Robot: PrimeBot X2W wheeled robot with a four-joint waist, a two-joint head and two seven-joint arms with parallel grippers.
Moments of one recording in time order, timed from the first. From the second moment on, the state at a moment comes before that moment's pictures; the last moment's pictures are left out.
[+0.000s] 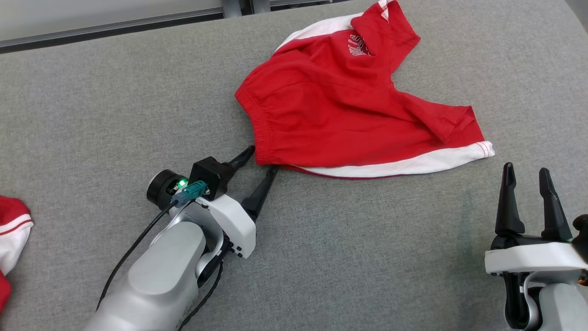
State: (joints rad) left arm -0.67 0.15 -0.76 0.73 -0.53 -0.13 -0.26; right arm -0.20 -0.05 -0.09 0.27 0.27 0.13 -0.26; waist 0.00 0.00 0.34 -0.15
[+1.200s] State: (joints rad) left arm -0.57 0.16 -0.77 0.61 -0.50 -0.13 -0.26; right arm -0.33 -0.11 -0.07 0.63 0.18 0.13 -0.14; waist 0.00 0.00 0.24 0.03
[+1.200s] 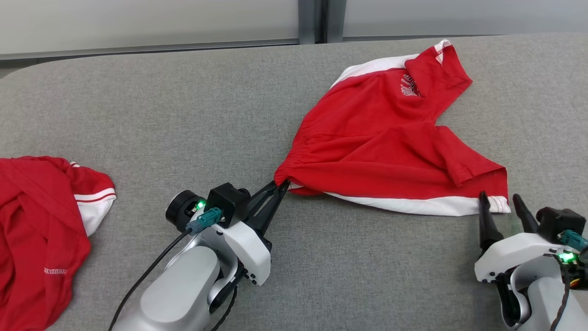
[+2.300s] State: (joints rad) left arm -0.63 0.26 -0.81 0.56 -0.49 -0.13 -0.26; right arm -0.30 -0.23 0.15 0.35 0.40 0.13 -0.21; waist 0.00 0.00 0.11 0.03
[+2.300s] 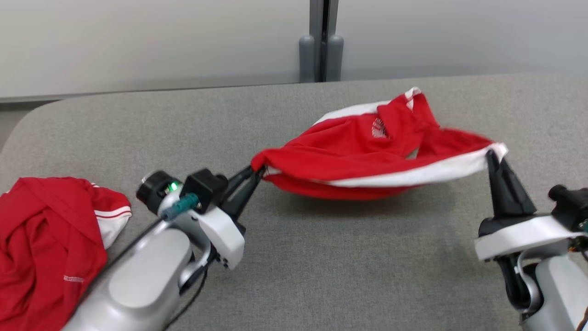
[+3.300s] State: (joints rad) left arm -0.96 0.48 -0.76 0.09 -0.79 -0.07 0.11; right arm -0.54 -0.07 -0.16 -0.02 0.28 0.13 0.16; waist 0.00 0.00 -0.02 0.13
